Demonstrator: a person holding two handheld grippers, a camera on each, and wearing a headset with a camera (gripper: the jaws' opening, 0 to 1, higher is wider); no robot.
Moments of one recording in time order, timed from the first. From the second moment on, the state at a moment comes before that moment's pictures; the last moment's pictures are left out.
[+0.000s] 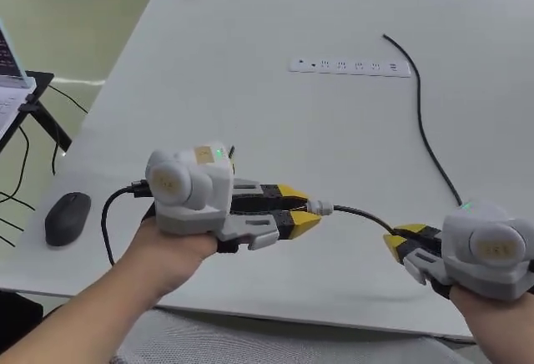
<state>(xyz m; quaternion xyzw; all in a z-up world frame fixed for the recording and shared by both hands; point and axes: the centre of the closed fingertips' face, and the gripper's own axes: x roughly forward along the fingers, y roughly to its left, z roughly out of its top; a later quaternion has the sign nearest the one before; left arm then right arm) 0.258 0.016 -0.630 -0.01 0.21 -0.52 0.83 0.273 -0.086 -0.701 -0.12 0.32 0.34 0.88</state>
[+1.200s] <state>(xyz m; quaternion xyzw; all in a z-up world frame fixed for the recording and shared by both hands) 0.258 0.011 -0.638 0.01 0.22 -0.53 0.82 0.263 -0.002 -0.654 -0.30 0.21 0.46 0.81</state>
